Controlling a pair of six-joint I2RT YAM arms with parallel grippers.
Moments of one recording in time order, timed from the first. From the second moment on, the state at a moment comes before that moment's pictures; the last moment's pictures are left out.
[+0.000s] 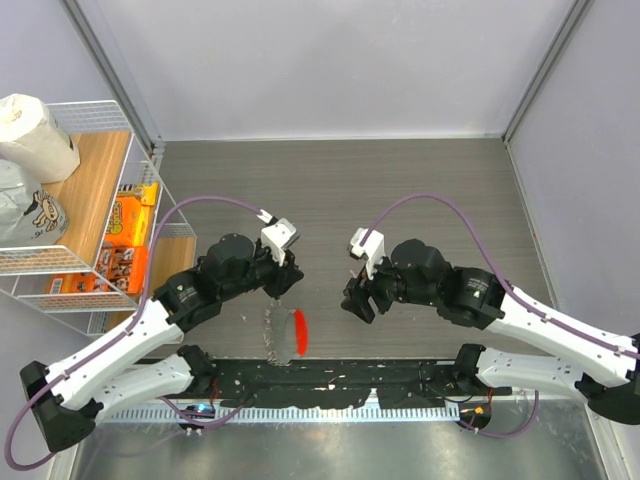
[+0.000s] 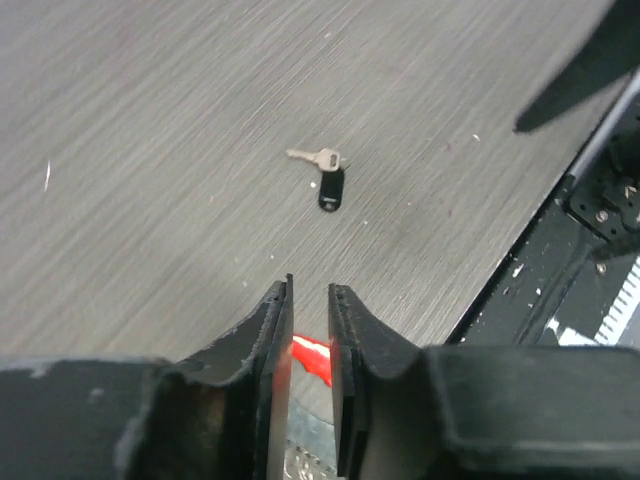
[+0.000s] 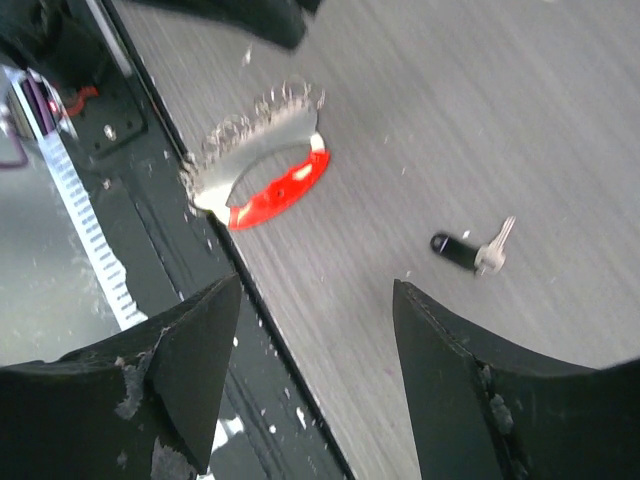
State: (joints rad) left arm -0.86 0.86 0.85 -0.41 0.11 -0.09; right arm 1.05 0.93 0.99 -0.57 -0.06 0.10
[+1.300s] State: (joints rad) left arm -0.89 1.40 0.70 -0.49 0.09 -0.37; right arm 1.07 0.89 0.69 -0.47 -0.07 0.30
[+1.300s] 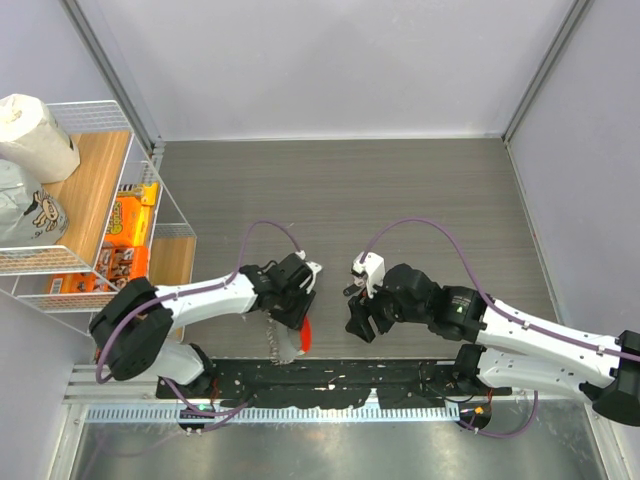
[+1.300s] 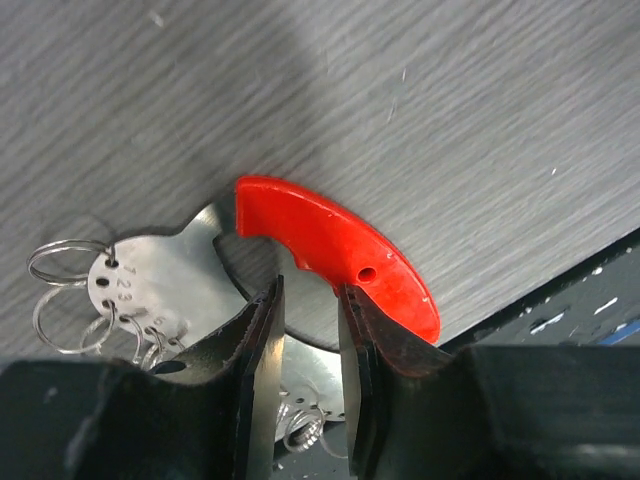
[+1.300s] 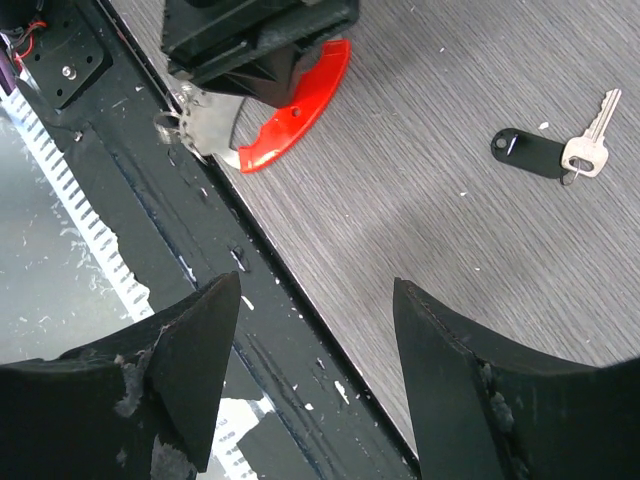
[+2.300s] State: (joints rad) left arm -0.76 1.72 1.03 -0.44 0.01 -0.31; right arm 1.10 1.03 0.65 -0.36 -0.07 0.34
